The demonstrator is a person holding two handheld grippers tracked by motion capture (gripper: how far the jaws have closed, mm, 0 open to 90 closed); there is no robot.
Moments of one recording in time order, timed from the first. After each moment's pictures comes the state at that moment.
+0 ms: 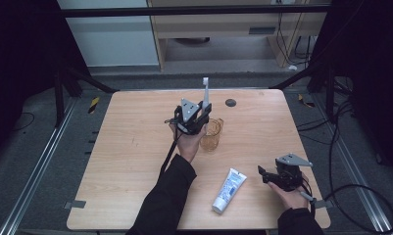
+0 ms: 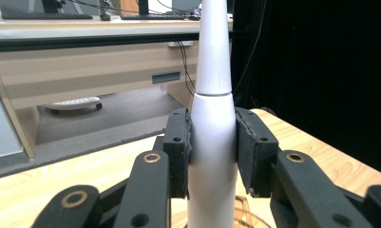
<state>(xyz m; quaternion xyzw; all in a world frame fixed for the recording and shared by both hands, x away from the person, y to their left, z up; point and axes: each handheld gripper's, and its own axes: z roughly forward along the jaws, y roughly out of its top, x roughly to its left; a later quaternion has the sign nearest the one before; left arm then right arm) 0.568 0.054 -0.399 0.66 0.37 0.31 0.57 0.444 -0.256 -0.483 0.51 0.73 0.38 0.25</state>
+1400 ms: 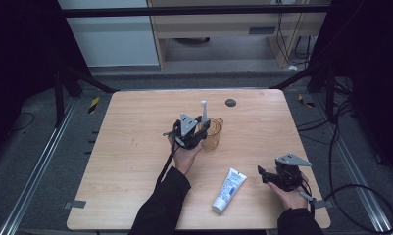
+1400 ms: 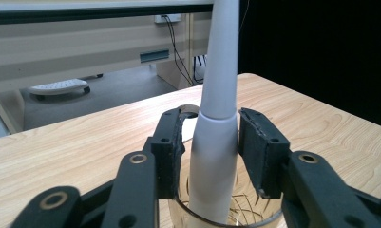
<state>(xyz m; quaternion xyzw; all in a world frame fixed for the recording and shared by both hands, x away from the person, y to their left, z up) 0.552 0.065 -0.436 0.70 0.36 0.29 0.55 0.444 -0.255 -0.484 0.51 0.73 0.38 0.25</state>
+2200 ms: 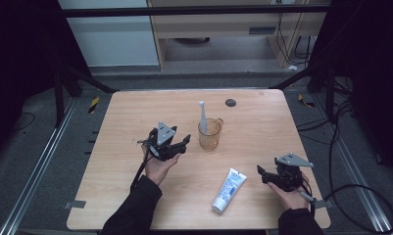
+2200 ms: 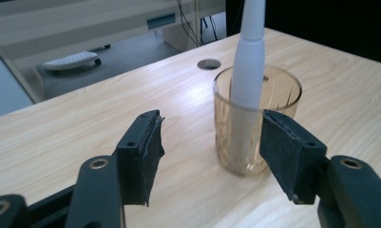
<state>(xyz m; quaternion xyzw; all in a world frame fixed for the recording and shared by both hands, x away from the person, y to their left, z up) 0.509 0.138 -0.421 0.75 0.36 0.28 0.48 0.439 -0.252 -0.474 0.50 0.73 0.39 0.25</state>
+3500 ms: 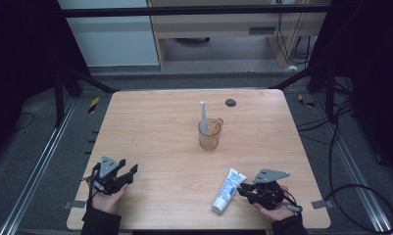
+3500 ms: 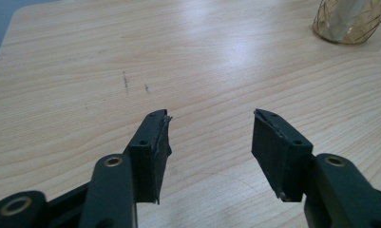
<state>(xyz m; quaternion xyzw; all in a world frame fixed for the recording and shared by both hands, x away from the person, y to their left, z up) 0.436 0.278 -0.470 0.74 0.47 0.29 0.40 0.400 -0.194 -0.472 0.36 0.84 0.40 0.10</state>
